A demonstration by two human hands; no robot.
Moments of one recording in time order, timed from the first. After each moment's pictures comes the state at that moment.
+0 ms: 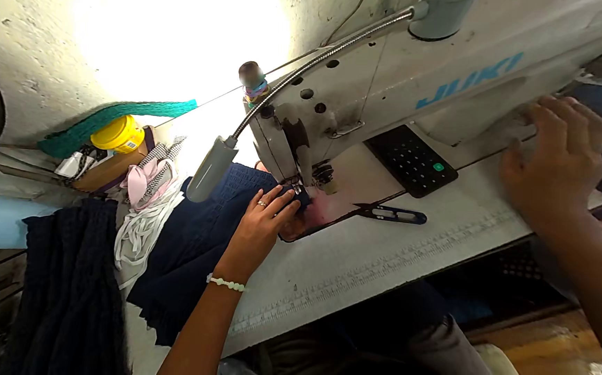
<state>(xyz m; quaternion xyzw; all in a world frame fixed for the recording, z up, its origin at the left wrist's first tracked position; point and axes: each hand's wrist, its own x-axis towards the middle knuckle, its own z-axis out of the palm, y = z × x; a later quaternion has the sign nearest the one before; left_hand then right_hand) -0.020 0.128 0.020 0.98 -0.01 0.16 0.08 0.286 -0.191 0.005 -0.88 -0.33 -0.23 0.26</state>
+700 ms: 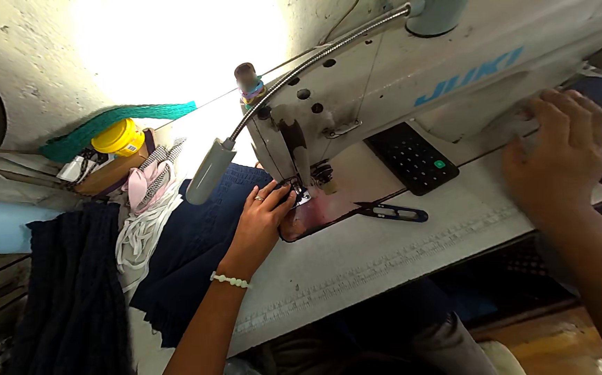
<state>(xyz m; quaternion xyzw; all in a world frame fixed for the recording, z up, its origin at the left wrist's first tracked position) -0.013 0.128 0.023 0.98 0.05 0.14 0.09 0.285 -0.190 0.008 -0.88 -0.33 -0.23 0.27</state>
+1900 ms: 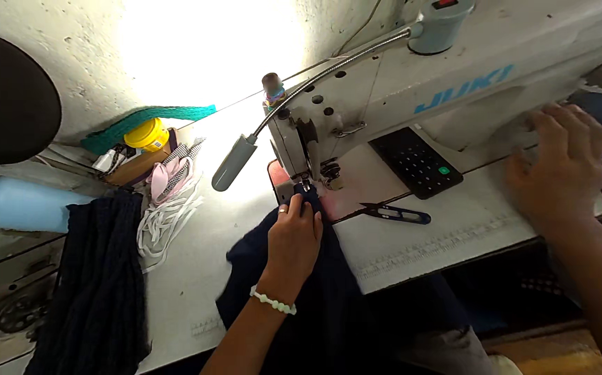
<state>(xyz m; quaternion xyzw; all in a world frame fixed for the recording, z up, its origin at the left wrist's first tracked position) -0.003 0.050 0.053 0.97 0.24 0.07 0.07 0.282 -0.191 0.009 -0.87 -0.33 -0.21 0.28</state>
